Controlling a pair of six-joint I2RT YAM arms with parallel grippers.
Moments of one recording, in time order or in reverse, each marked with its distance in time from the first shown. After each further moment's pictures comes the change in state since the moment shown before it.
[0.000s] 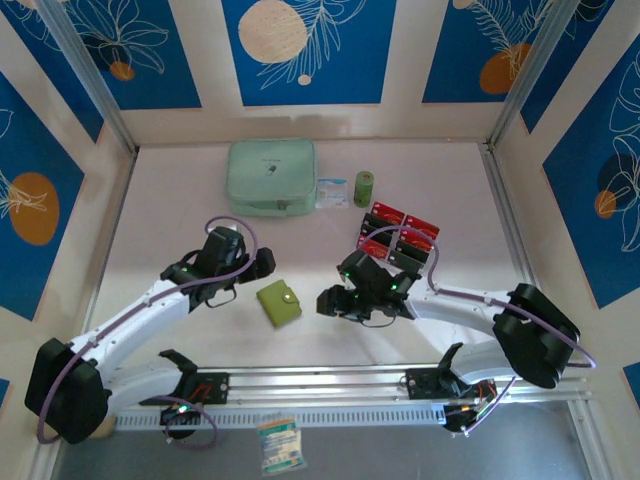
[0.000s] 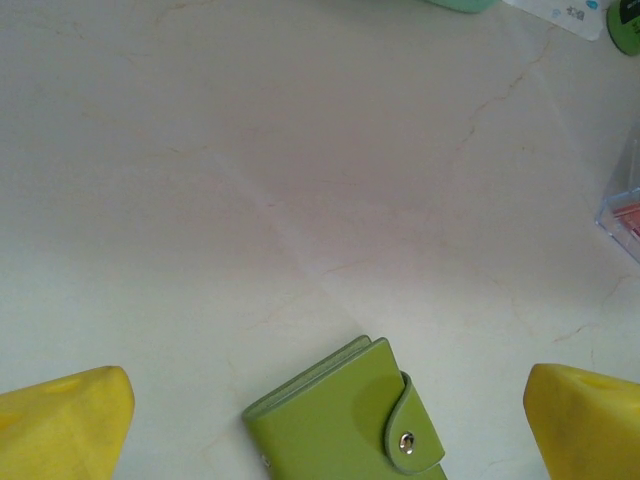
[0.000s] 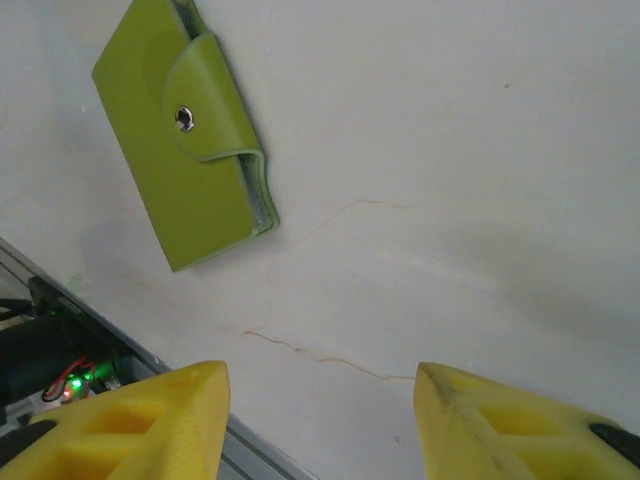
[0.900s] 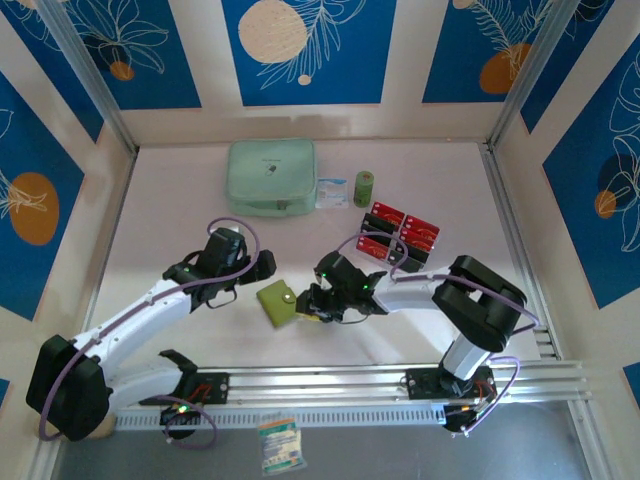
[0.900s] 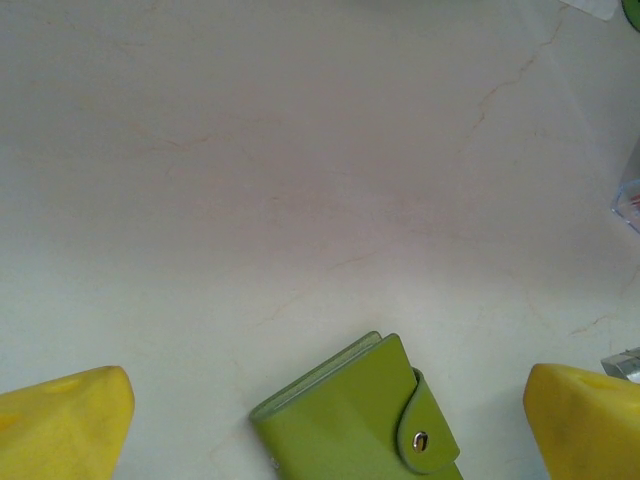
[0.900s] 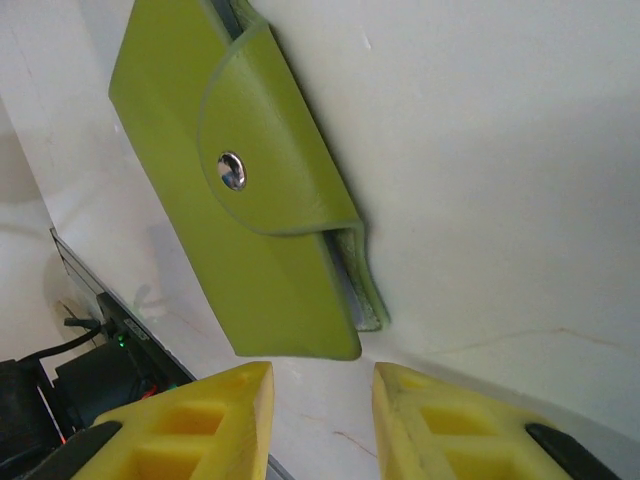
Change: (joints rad) left arm 0.000 0.015 -0.011 0.013 0.005 0.023; right arm 0.047 0.307 0.074 0.304 -0.107 0.158
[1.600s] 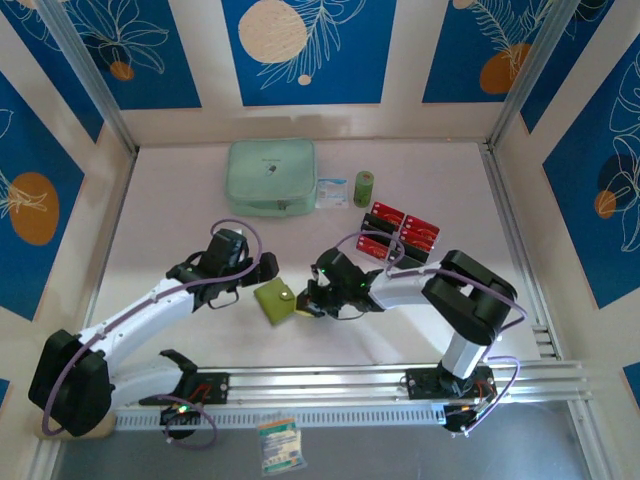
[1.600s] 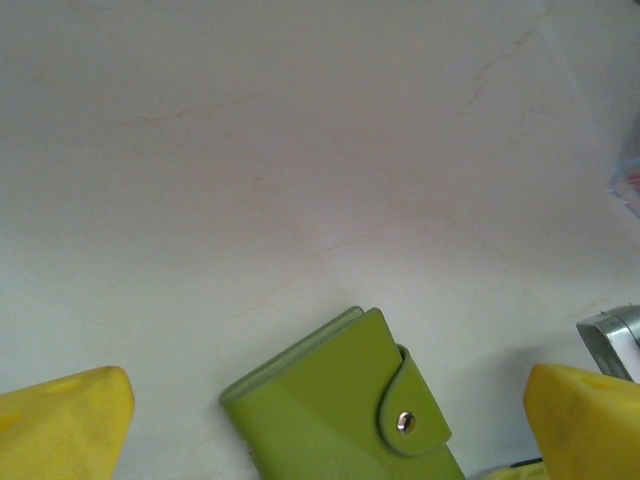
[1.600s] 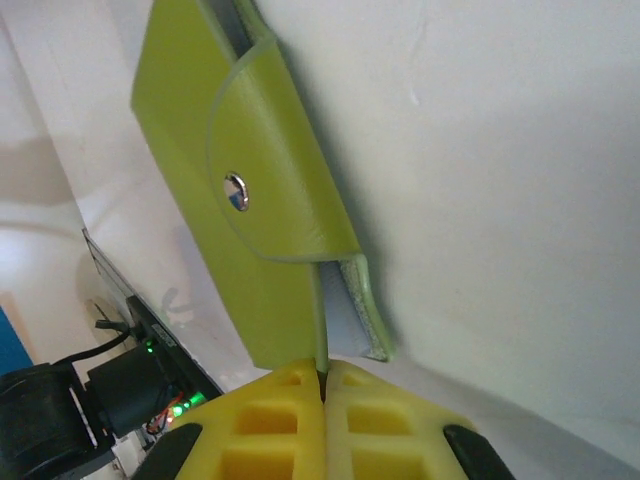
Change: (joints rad) left arm 0.000 0.025 -0.017 0.041 0.060 -0.003; right arm -0.040 0.030 -0.002 0.084 -0.058 0.014
